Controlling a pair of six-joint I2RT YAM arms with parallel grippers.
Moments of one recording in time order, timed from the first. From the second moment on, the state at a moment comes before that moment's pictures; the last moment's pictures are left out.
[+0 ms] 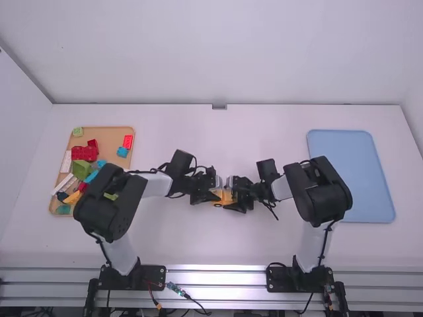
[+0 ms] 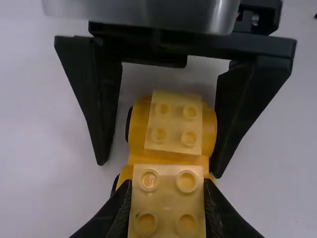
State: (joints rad) left arm -0.37 1.84 0.77 0.02 0.81 0.86; right arm 0.30 2.01 0.66 0.23 -0.96 -1.01
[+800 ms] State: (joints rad) left arm -0.40 1.83 0.79 -0.01 0.77 0.91; right arm 0.33 2.02 0.67 0.23 -0.97 -1.01
